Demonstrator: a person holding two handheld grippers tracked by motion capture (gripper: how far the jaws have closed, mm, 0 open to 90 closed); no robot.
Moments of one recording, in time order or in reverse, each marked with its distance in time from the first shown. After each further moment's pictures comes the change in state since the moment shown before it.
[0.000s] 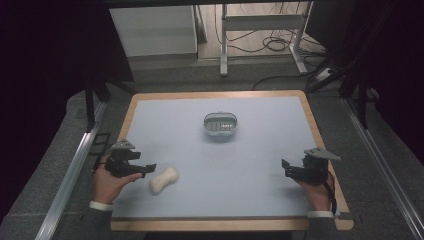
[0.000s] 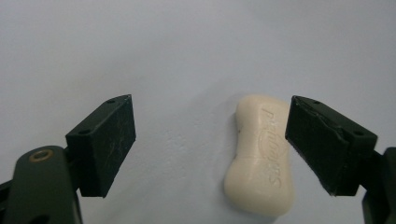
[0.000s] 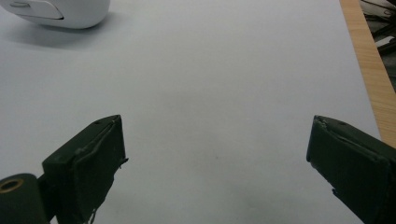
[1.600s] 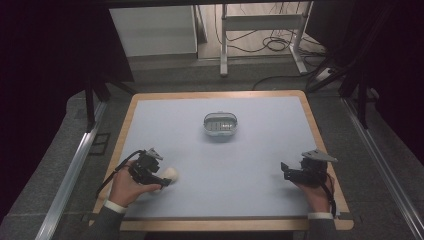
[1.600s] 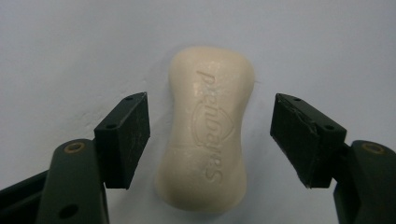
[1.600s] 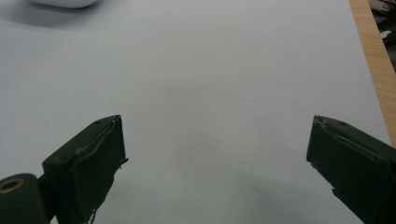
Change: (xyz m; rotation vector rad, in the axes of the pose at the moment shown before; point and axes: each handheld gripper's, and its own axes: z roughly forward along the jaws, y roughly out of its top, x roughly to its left) left arm -0.046 0.010 0.045 0.314 -0.015 0.124; right arm 0.003 -0.006 0.001 0.037 -0.012 -0.021
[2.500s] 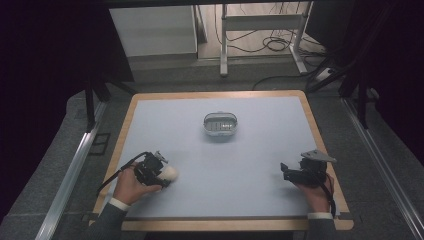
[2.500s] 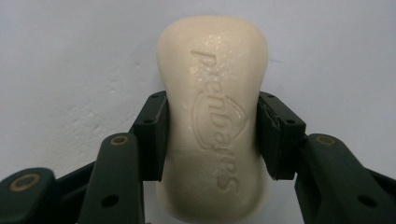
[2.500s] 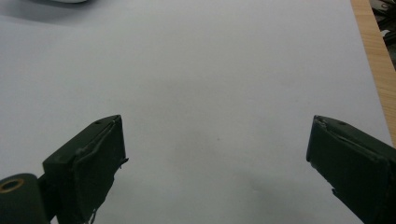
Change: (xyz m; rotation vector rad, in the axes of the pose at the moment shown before) left arm 0.002 0.003 0.012 0.071 0.014 0.040; right arm 0.001 -0.001 0.001 0.009 -0.008 -0.005
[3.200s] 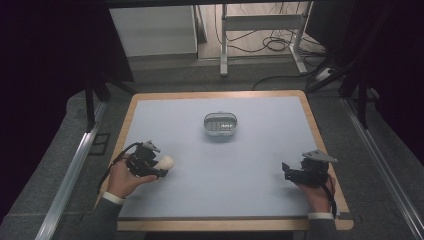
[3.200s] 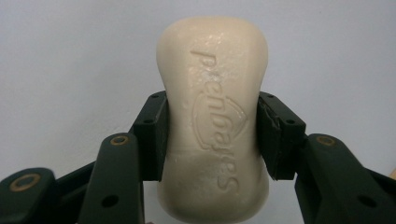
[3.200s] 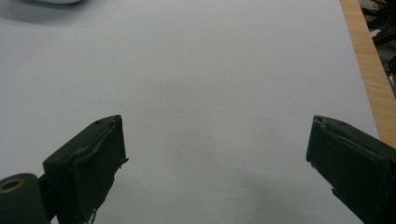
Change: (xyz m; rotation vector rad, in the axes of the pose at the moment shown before) left arm 0.014 0.006 -0.028 -0.102 -0.016 -0.036; right arm -0.002 -0.001 -0.001 -0.003 -0.019 0.007
